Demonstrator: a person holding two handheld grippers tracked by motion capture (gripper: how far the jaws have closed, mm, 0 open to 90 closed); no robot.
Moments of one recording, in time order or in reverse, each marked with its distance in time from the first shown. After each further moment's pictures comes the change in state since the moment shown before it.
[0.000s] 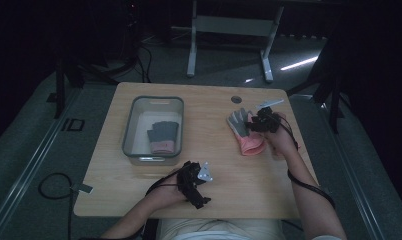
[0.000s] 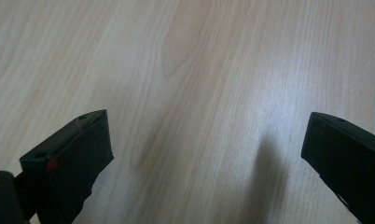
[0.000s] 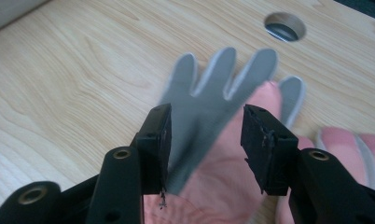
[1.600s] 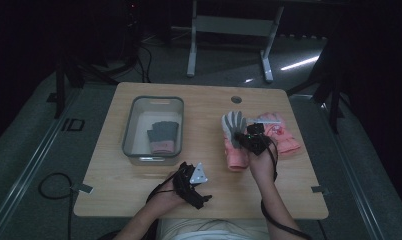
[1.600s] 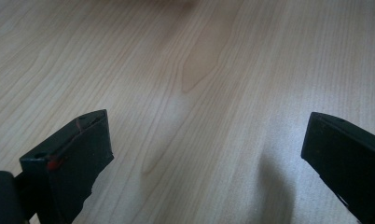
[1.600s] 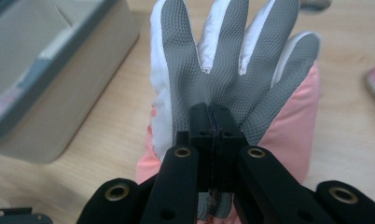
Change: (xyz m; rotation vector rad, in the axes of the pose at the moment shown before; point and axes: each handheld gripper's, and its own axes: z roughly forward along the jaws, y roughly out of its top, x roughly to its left) left arm -0.006 -0.015 -0.002 -0.166 0.104 -0.050; right arm 0.120 -0.008 -0.052 -0.106 -0.056 0.369
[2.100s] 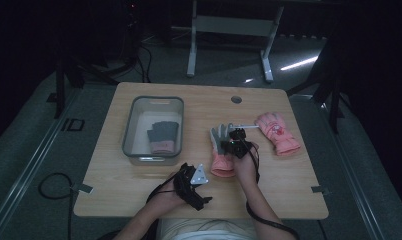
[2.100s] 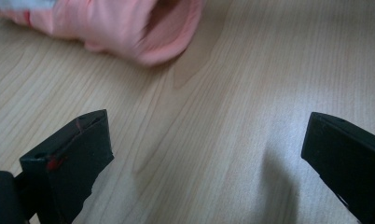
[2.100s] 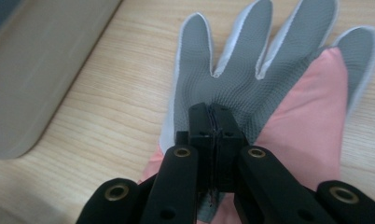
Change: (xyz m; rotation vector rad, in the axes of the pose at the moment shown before) left arm -0.001 0.000 0.001 0.012 -0.024 0.013; right arm 0.013 -0.021 0.067 0.128 0.014 0.039
